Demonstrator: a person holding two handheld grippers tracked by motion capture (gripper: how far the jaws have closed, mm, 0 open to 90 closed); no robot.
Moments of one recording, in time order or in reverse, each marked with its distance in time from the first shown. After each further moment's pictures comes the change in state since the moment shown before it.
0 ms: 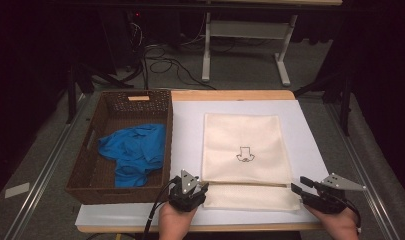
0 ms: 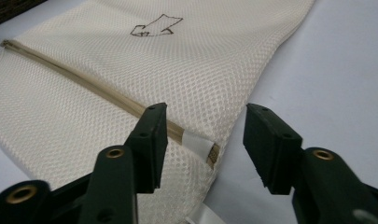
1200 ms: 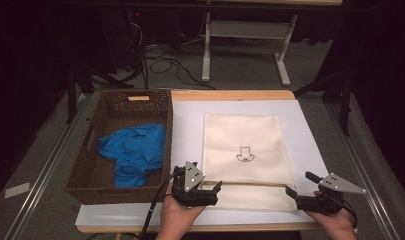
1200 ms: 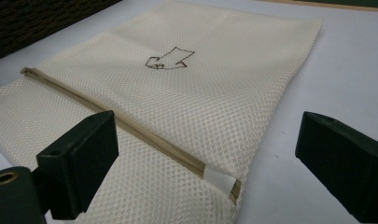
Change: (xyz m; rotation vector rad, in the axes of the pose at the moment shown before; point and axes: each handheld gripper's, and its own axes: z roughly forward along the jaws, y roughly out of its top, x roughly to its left) left arm -0.013 0.045 -0.030 -0.147 -0.036 0.099; right arm 0.017 0.010 -0.002 -0.094 -0.005 -0.031
